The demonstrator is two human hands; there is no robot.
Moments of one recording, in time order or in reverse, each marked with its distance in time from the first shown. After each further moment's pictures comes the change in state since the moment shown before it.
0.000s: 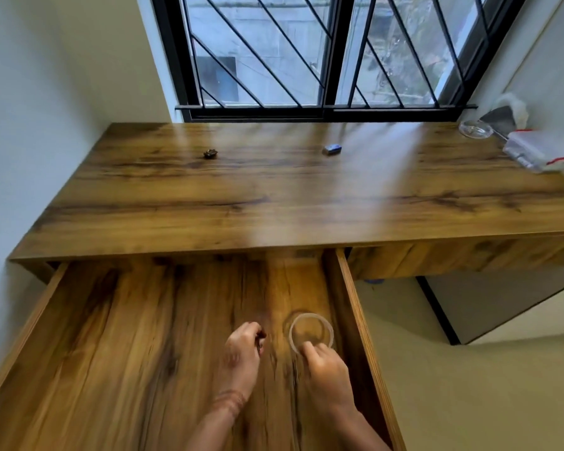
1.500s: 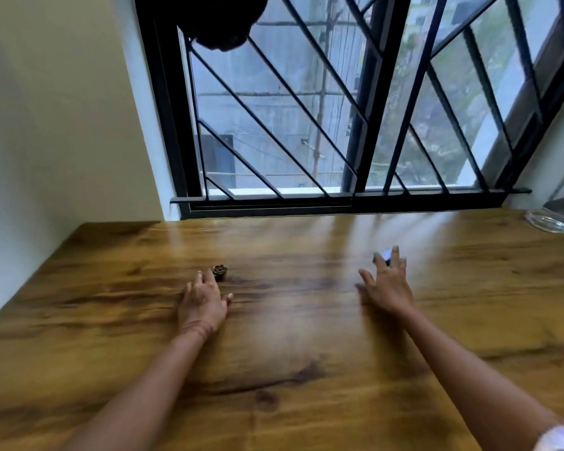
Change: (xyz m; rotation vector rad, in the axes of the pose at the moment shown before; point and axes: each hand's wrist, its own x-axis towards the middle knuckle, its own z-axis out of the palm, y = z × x) left_hand 0.444 -0.031 -0.115 0.345 0.113 -0.091; right_hand 0.483 0.119 -0.032 -0.045 0.120 0.449
